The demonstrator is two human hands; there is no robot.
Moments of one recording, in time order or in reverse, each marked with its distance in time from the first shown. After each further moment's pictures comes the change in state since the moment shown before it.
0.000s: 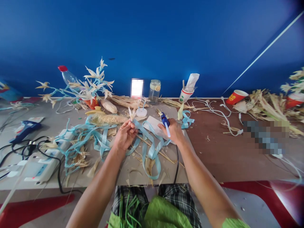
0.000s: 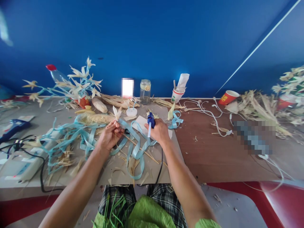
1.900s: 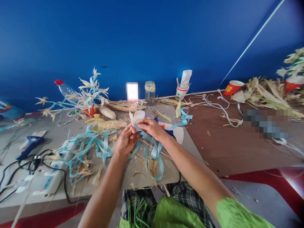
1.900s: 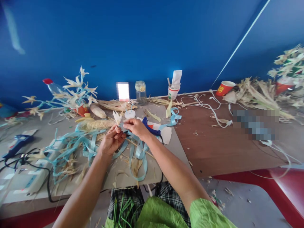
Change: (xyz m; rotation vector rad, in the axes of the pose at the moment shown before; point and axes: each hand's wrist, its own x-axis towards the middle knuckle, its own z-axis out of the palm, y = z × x) left_hand -0.005 0.000 0.002 0.056 -0.073 -0.090; right_hand 0.013 -0.074 0.028 1.181 -0.443 0.051
